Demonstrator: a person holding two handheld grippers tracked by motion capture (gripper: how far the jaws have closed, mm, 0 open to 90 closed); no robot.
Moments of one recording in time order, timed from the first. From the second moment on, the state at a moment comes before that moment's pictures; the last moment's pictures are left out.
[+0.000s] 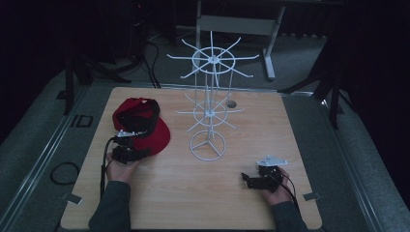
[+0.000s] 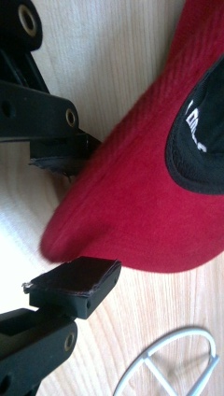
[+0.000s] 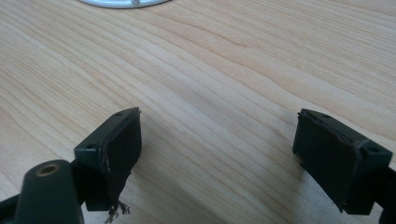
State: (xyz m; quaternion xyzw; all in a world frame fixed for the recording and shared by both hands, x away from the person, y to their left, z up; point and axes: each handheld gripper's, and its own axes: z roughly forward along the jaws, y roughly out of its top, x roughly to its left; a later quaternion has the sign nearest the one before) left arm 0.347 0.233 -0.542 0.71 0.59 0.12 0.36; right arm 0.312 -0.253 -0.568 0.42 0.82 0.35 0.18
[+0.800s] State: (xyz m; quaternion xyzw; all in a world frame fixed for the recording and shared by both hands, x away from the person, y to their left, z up) left arm 0.356 0.225 -0.551 0.72 0.58 0.12 0.35; right arm 0.312 -0.253 -0.568 0.42 0.82 0.35 0.18
